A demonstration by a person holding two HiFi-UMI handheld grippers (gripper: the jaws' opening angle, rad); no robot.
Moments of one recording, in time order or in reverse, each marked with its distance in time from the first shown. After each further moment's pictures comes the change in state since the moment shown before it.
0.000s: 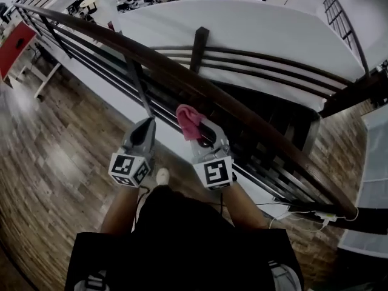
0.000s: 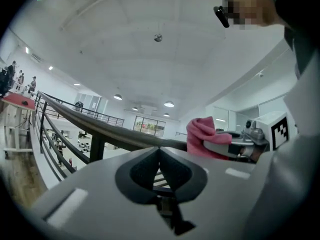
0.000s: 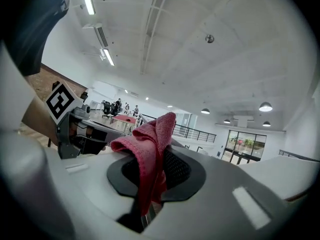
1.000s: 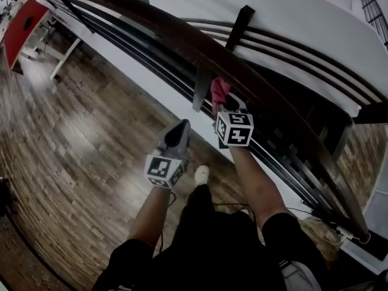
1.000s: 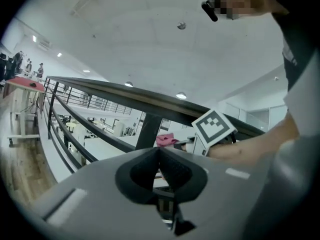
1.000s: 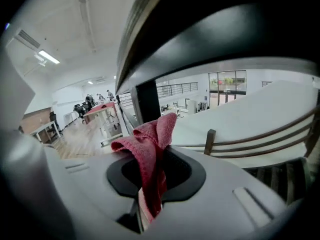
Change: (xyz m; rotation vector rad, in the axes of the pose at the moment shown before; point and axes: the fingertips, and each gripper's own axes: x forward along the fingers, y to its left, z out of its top) left arm 0.009 0.178 -0.061 -0.094 0.111 0.057; right arm 0.276 0.032 -0.130 0.510 0.420 -0.114
